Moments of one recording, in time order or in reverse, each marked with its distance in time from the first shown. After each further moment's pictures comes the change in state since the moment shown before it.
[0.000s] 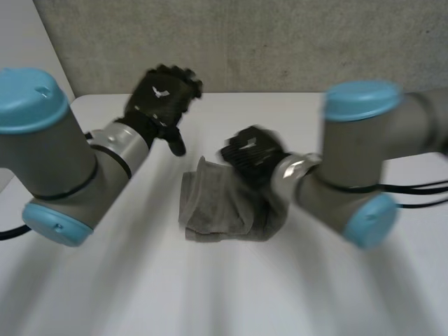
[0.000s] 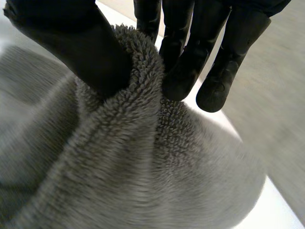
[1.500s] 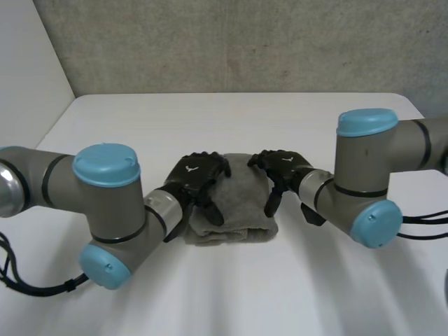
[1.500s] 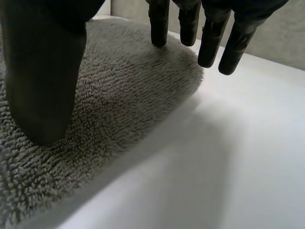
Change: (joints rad) left arm -0.079 -0.257 -0.061 -0.001 0.009 -0.317; right arm -0.144 0.105 0.058 -0.046 0.068 0.519; left_hand 0.000 0.000 0.000 0.000 0.000; right_hand -1.082 -1.041 -1.092 -1.084 -1.087
